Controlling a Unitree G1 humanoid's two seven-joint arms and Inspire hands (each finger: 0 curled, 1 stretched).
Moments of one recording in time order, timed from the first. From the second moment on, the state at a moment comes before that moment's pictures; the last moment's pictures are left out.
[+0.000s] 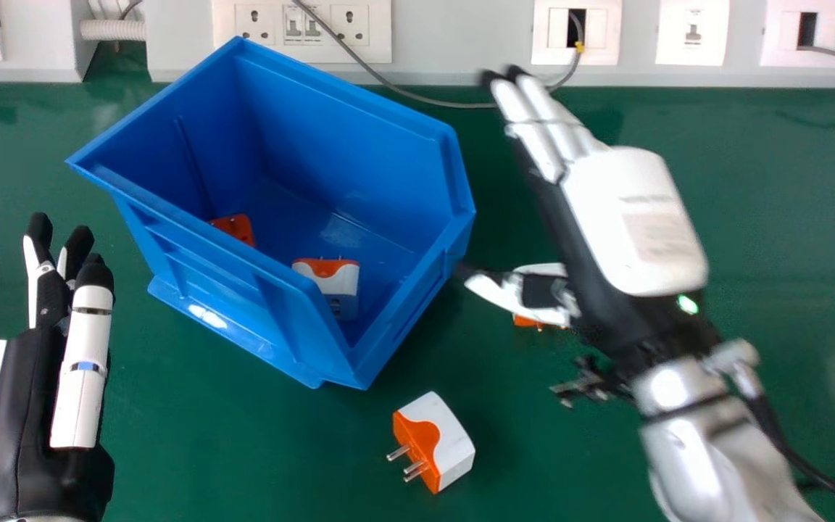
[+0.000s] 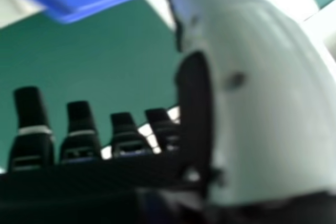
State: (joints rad) left arm 0.40 0.07 0.26 -0.41 -0.17 -0.10 -0.12; right arm -0.05 -0.35 0.30 -0.20 -0.83 -0.04 -0.32
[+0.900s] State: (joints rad) left arm 0.40 0.08 0.26 -0.40 -0.19 -0.11 -0.13; right arm -0.13 -0.51 0.21 0.19 -0.83 -0.12 -0.22
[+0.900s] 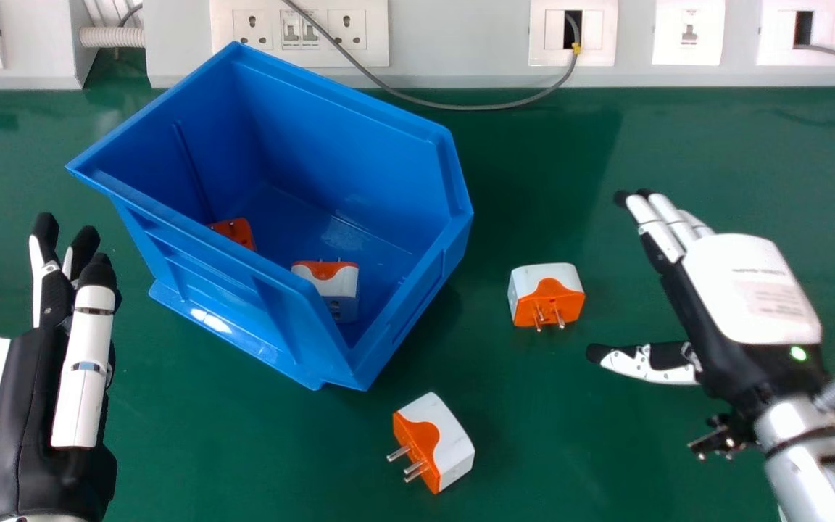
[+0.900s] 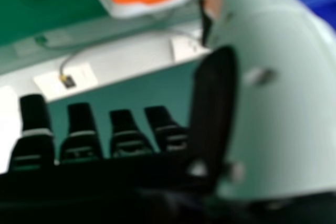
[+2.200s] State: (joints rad) left arm 0.45 0.09 0.26 -0.47 -0.15 -0.06 -0.08; right arm -0.58 -0.49 0.49 0.70 -0.90 -0.14 -0.13
